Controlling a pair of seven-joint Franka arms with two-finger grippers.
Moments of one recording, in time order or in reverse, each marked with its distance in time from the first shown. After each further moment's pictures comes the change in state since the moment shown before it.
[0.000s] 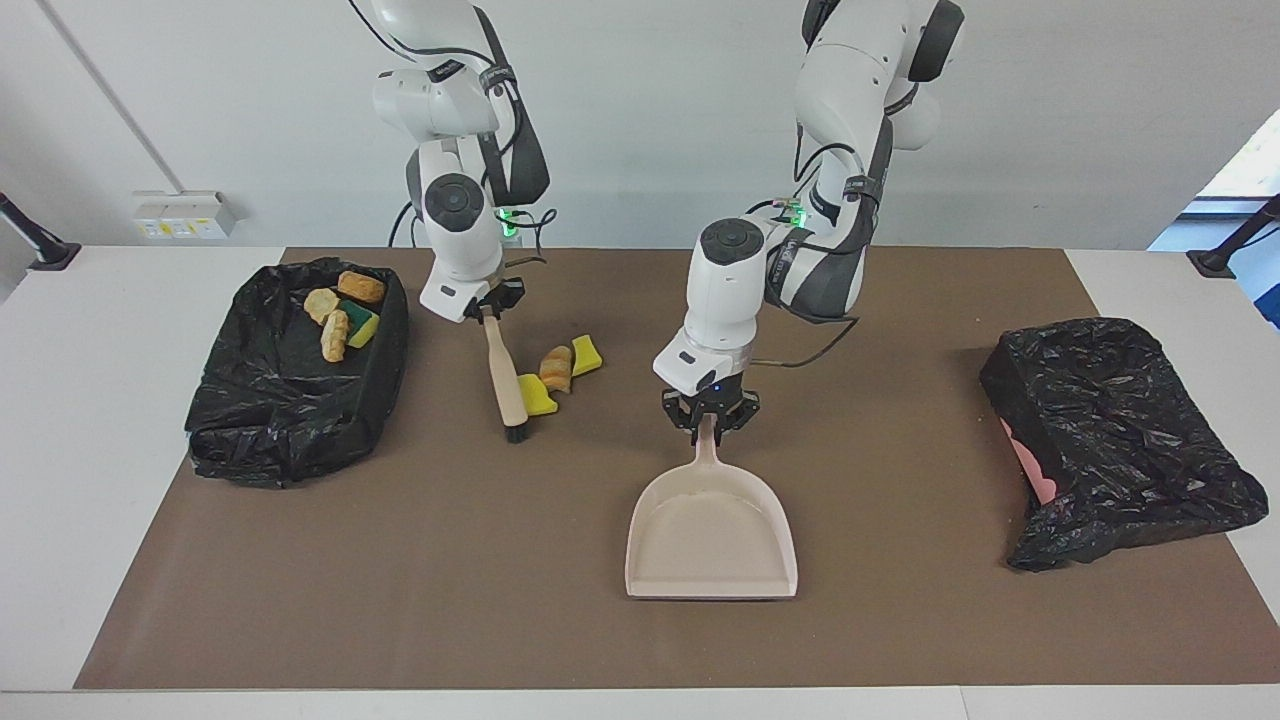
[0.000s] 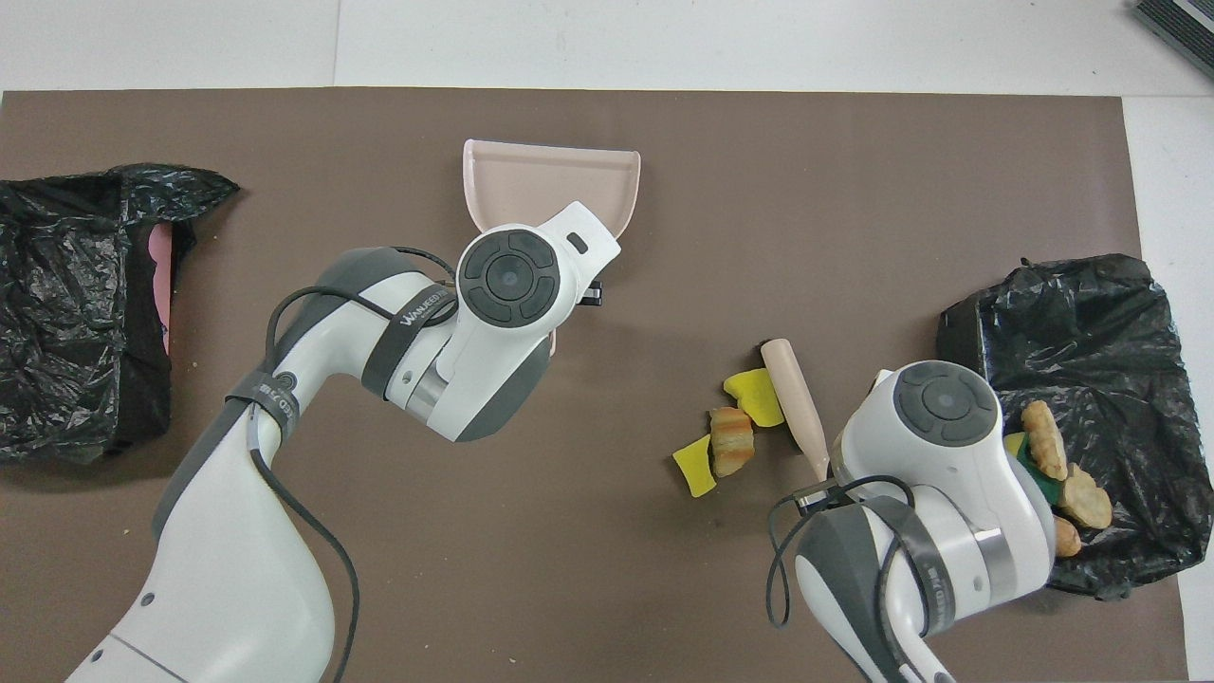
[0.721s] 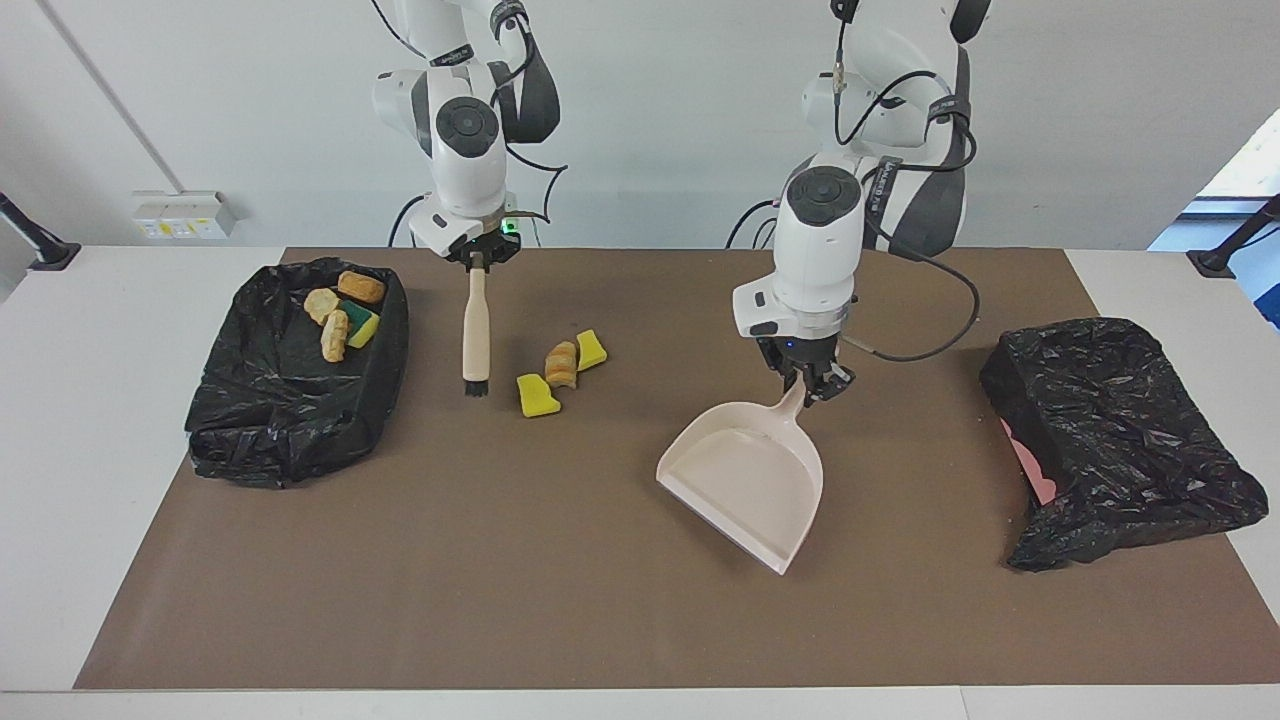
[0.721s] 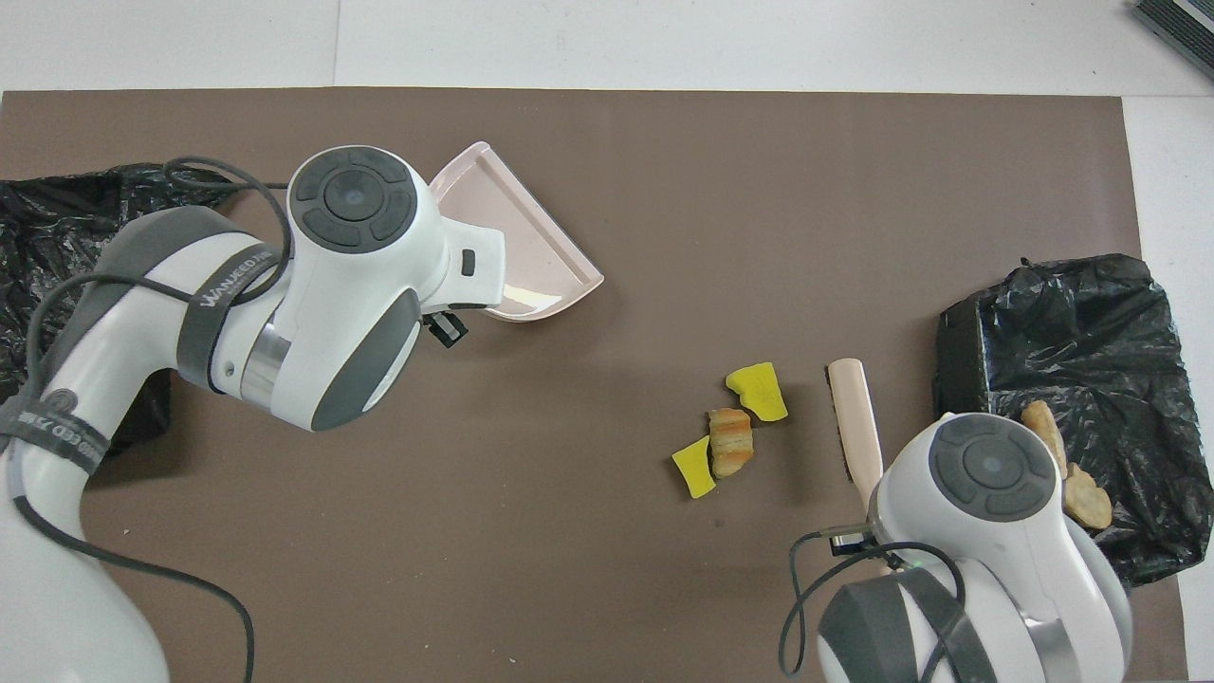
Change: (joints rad) left arm 0.135 -0.164 0.007 -0.002 0.006 -0.361 0.968; right arm 0.003 -0.223 -0.005 -0.043 -0.003 -0.201 0.151
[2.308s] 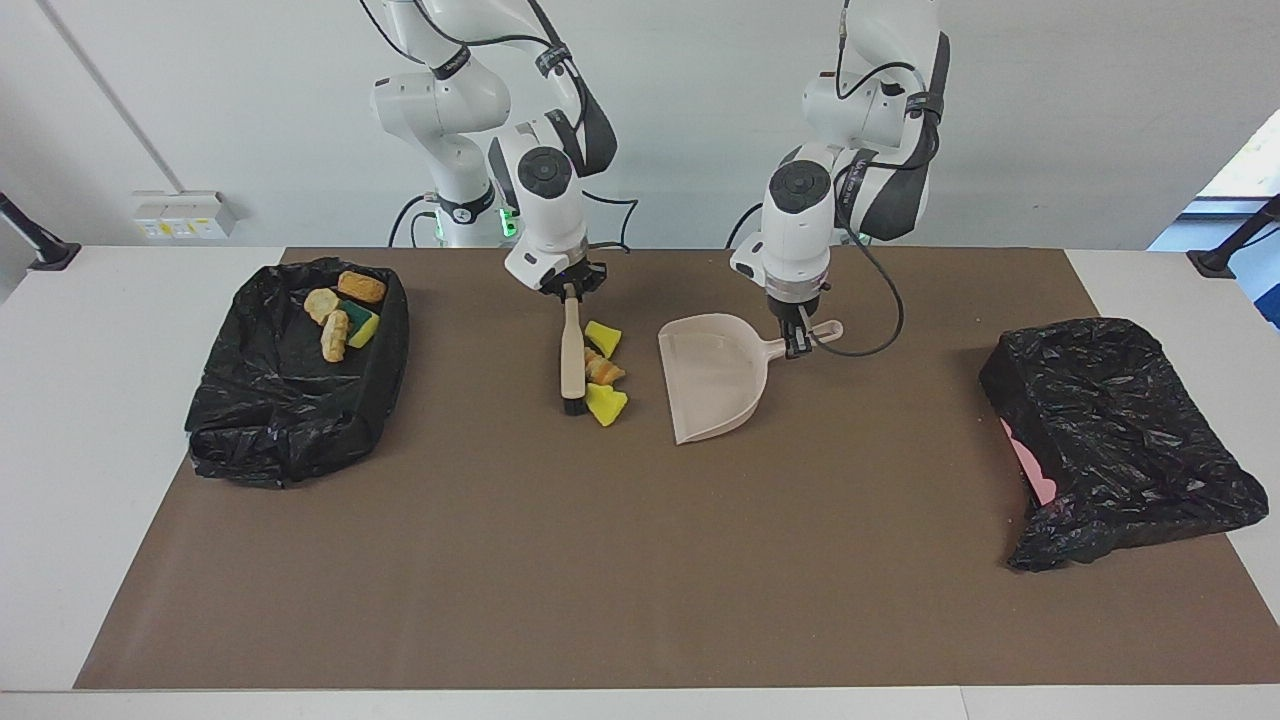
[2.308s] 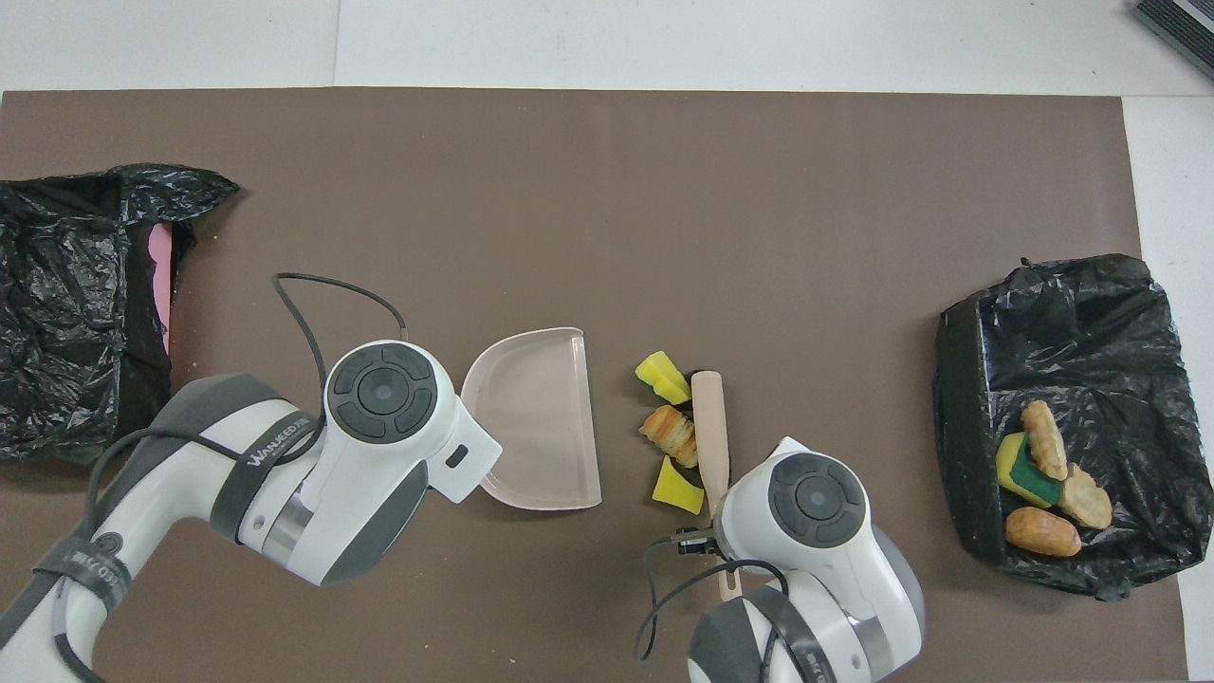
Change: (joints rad) left arm -0.060 -0.238 -0.026 -0.509 -0.011 0.176 0.488; right arm 0.259 0.249 0.011 -0.031 0.196 0.415 0.171
